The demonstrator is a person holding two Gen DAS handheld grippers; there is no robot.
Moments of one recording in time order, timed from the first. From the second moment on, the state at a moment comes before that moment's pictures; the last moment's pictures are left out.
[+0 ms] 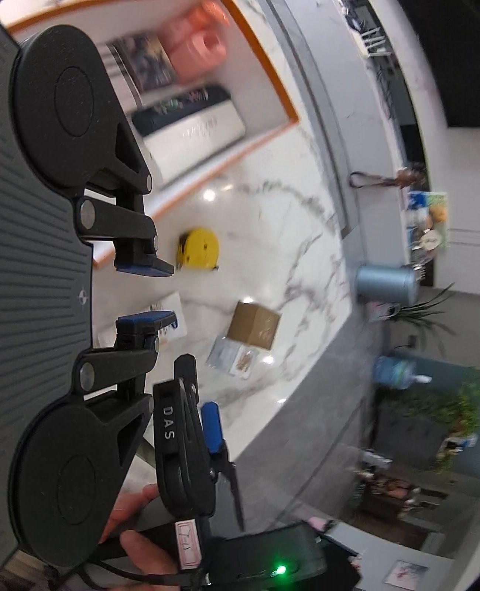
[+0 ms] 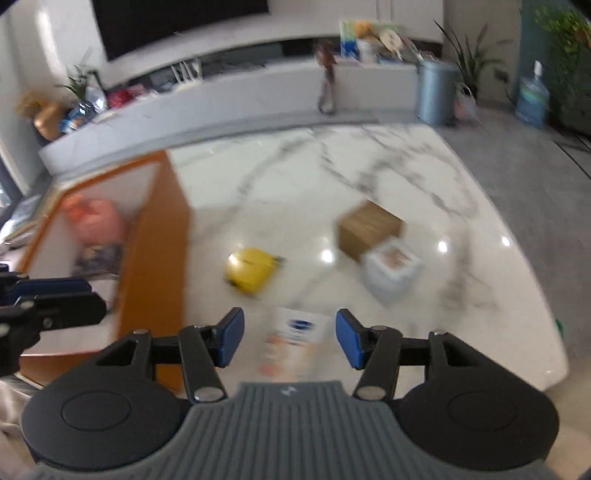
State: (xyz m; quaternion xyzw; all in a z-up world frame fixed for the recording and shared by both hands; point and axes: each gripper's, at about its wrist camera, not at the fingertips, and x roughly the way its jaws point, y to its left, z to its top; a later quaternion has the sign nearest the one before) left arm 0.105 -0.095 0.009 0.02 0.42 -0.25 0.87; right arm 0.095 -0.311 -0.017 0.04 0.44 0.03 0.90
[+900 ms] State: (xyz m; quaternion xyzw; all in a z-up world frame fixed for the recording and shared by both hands) left arm 0.227 -0.189 -0.046 0.11 0.49 -0.24 0.83; right arm 0.183 -0.363 -0.068 -0.03 0.40 0.05 0.91
